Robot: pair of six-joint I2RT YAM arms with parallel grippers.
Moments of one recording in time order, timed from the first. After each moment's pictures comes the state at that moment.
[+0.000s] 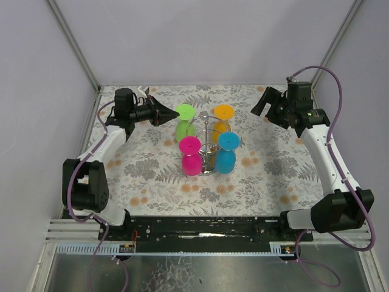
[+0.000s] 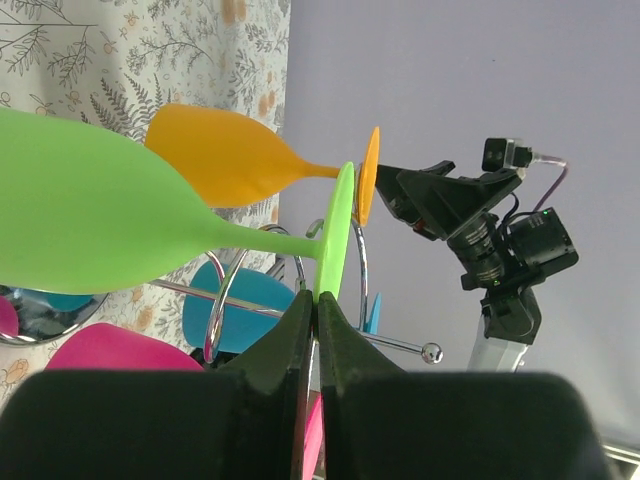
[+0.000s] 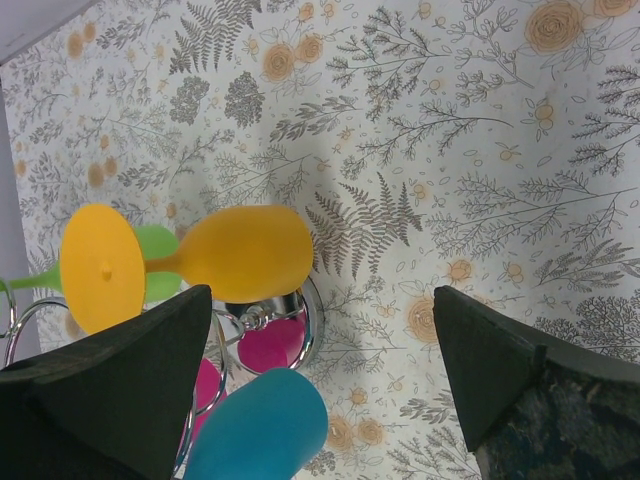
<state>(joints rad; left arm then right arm) -0.09 1.55 1.11 0.06 0.94 -1.22 0.11 1.36 1.35 -0.67 -0.15 0.53</state>
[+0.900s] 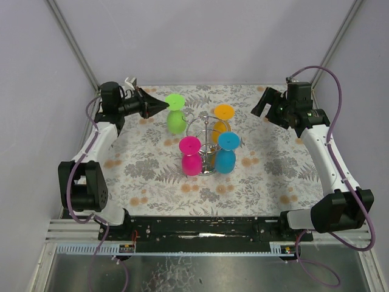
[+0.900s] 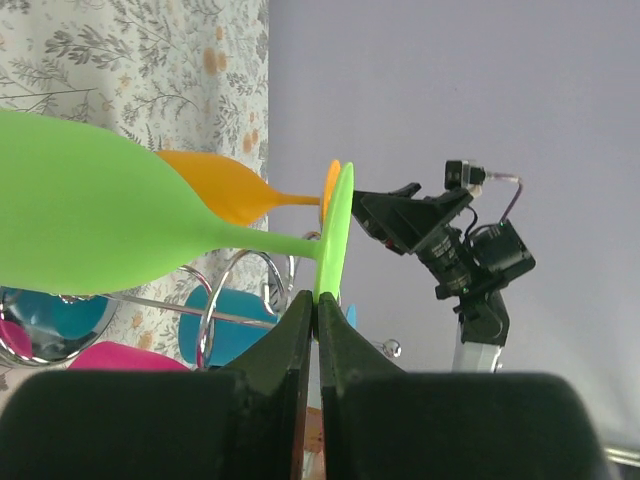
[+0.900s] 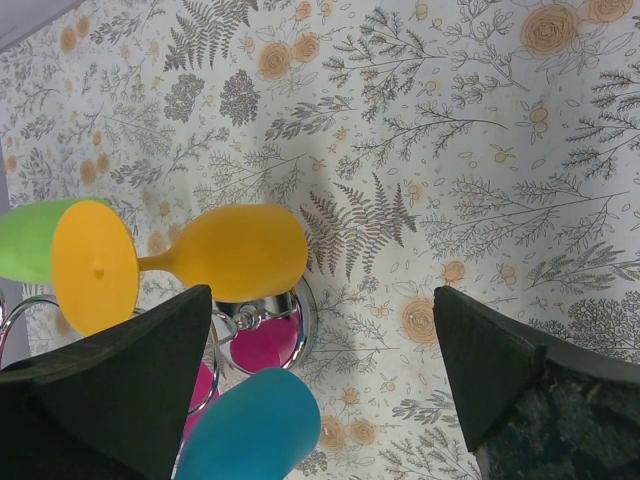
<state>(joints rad) 0.02 1.56 1.16 0.08 0.99 -1.23 0.11 1.36 1.34 -0.67 -0.15 0.51</state>
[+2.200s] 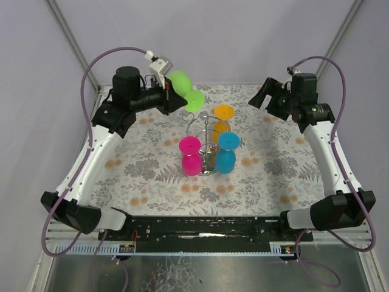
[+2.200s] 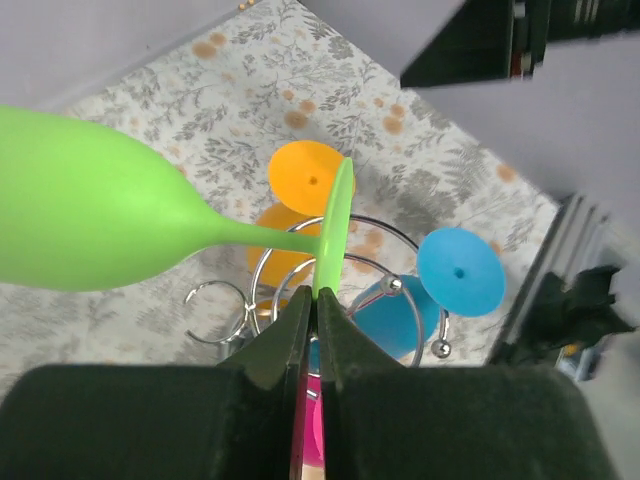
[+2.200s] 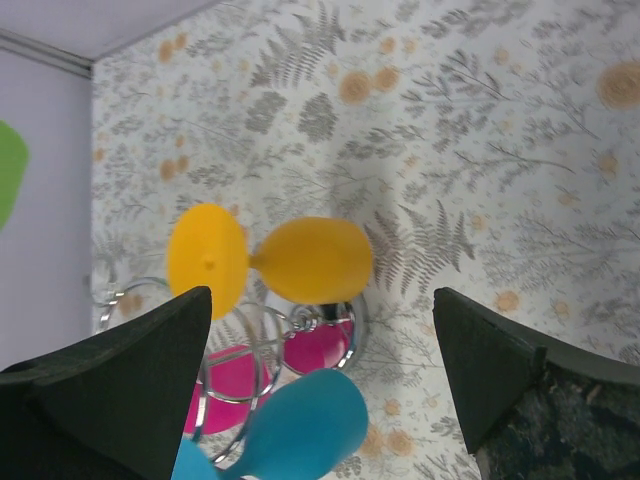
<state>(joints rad) -0.33 1.38 1.58 -0.48 0.65 -0.20 0.11 1.37 1.43 -0.67 -0.23 0.51</state>
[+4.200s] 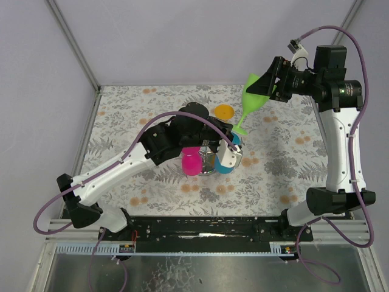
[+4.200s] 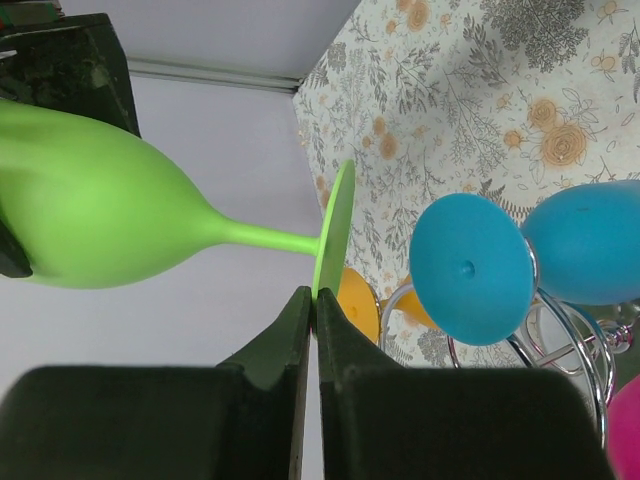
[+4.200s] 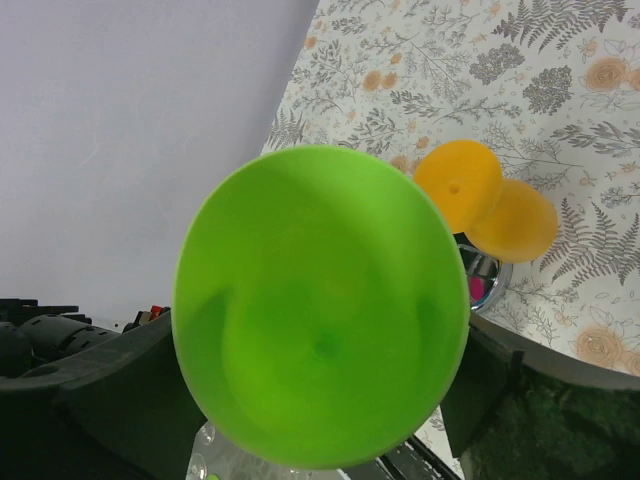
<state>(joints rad) -0.98 1.46 1.60 -0.54 0.22 1.26 0.05 1.52 2.03 -1.06 -0.80 0.39</state>
